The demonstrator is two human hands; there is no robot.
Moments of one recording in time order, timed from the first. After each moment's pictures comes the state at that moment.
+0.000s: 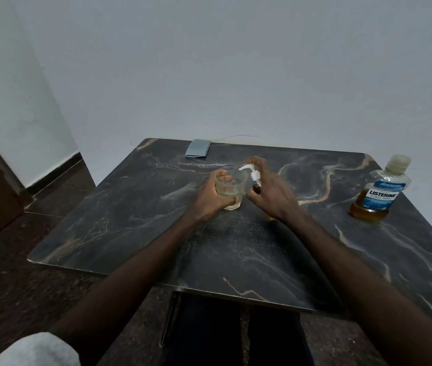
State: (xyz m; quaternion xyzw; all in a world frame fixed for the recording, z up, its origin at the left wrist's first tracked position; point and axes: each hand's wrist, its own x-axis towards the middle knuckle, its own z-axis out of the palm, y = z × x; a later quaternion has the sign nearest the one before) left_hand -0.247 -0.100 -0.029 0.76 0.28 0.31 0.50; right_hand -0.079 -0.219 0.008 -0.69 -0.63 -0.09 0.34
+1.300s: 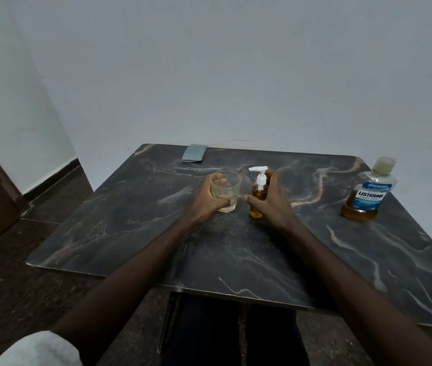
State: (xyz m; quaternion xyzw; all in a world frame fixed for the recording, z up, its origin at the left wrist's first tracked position) left_hand -0.250 -0.103 -0.027 0.75 0.29 0.30 0.51; right_hand -0.079 -0.249 -0.004 -0.68 -0.52 0.13 0.49
